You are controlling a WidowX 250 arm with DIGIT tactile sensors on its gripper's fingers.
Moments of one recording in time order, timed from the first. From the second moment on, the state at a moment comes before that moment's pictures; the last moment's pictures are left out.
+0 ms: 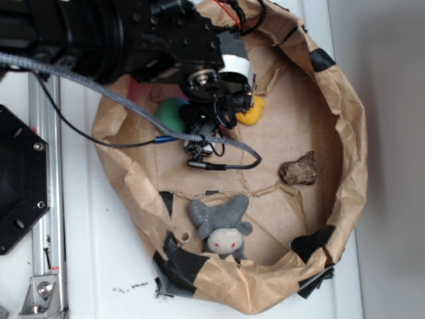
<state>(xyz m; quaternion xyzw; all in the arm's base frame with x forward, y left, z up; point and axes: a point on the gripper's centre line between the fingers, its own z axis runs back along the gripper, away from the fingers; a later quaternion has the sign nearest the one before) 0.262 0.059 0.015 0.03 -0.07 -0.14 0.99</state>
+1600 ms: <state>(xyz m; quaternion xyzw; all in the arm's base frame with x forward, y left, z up) 0.259 0.042 0.084 0.03 -0.15 0.01 0.99</state>
